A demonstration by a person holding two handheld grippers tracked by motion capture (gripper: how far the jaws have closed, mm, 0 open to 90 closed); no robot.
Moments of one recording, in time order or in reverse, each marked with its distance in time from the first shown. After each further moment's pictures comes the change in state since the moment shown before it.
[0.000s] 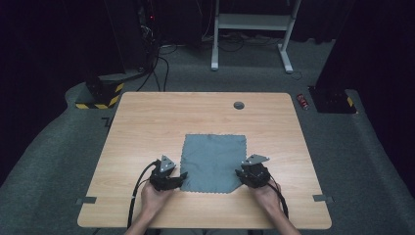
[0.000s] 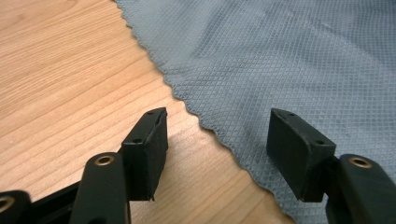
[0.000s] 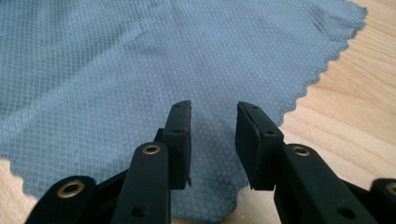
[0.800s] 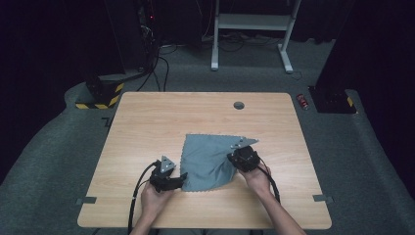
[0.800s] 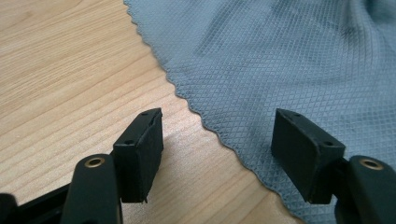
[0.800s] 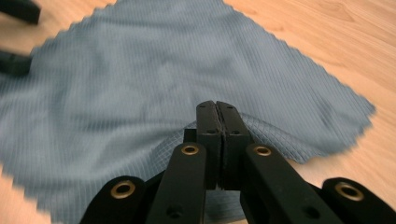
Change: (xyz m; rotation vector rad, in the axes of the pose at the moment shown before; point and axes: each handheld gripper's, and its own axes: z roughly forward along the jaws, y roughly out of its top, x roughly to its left) left arm -0.001 -0.001 0.000 0.007 0.013 -0.018; right arm 0.000 0.067 0.013 -0.002 0.069 -0.030
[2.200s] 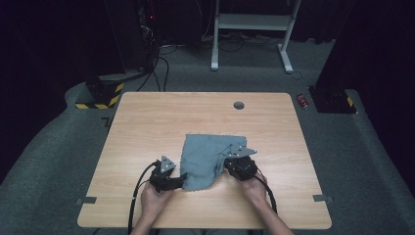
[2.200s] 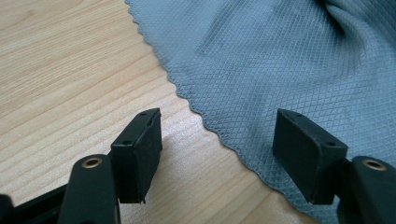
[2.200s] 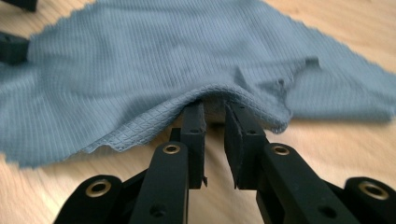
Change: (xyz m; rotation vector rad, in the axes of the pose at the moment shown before) left arm 0.000 0.000 0.000 0.001 0.005 -0.002; right arm 0.018 -0.026 0.008 -0.058 -0.024 0.011
